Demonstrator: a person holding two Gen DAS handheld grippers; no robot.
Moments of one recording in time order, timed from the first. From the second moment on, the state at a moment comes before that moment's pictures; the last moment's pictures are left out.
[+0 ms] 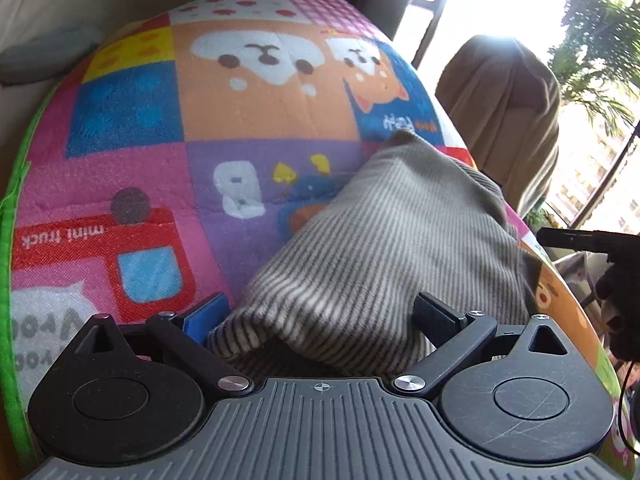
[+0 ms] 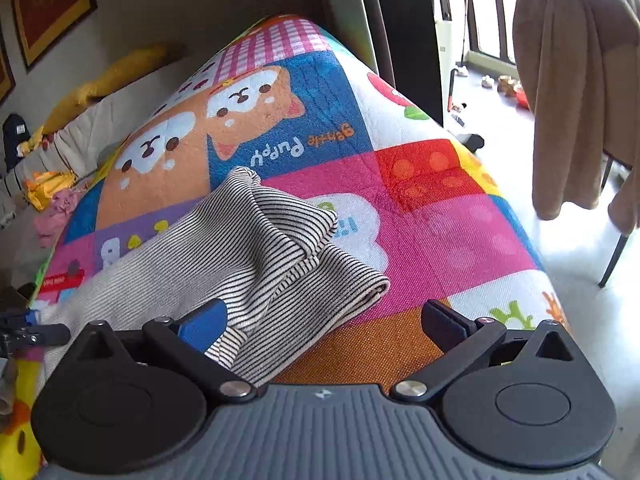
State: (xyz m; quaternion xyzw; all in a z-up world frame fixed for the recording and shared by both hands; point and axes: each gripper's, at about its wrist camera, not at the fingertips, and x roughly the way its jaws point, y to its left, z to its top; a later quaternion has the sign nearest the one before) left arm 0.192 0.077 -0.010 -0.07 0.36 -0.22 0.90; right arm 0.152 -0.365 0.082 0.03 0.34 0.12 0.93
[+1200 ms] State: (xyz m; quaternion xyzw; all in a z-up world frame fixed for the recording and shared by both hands) left arm 0.075 0.050 0.002 0.12 0.33 -0.15 0.92; right arm -0.026 -0.243 0.060 -0.36 0.21 0.20 0.88
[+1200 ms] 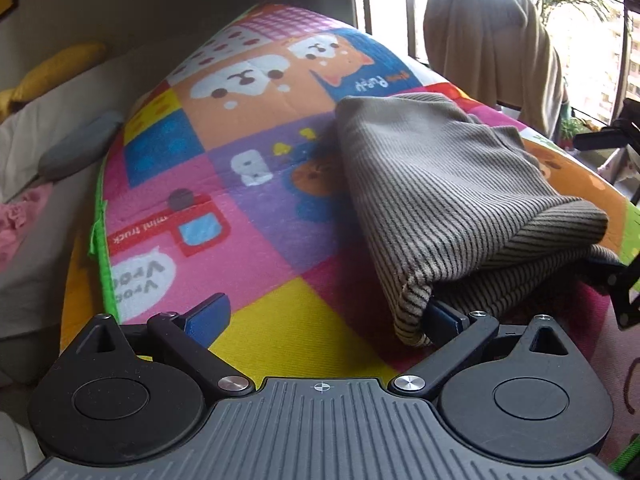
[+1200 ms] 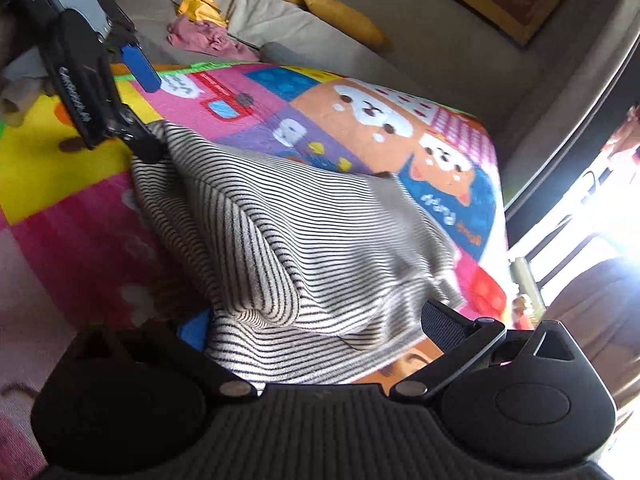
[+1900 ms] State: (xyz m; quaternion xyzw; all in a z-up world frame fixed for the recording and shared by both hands) left arm 0.045 0.045 0.013 0.11 0.31 -0.22 0.92; right arm -0.033 -0.213 0.053 -0.35 0.21 0.31 0.86
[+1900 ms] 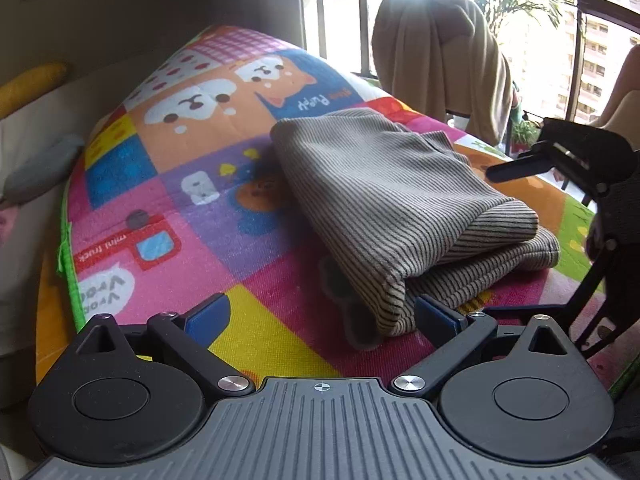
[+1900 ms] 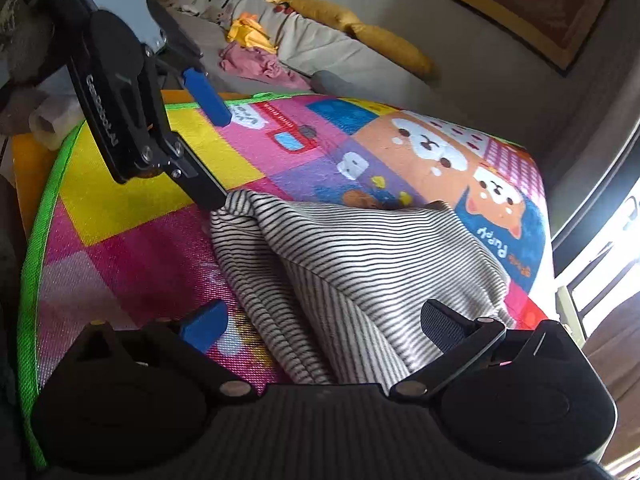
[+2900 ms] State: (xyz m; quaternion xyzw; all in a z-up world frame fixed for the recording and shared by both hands) left arm 0.084 -0.016 0.019 0.22 0.26 -0.23 0.91; right arm 0.001 -0.248 0.049 -0.26 0.23 0.28 0.89
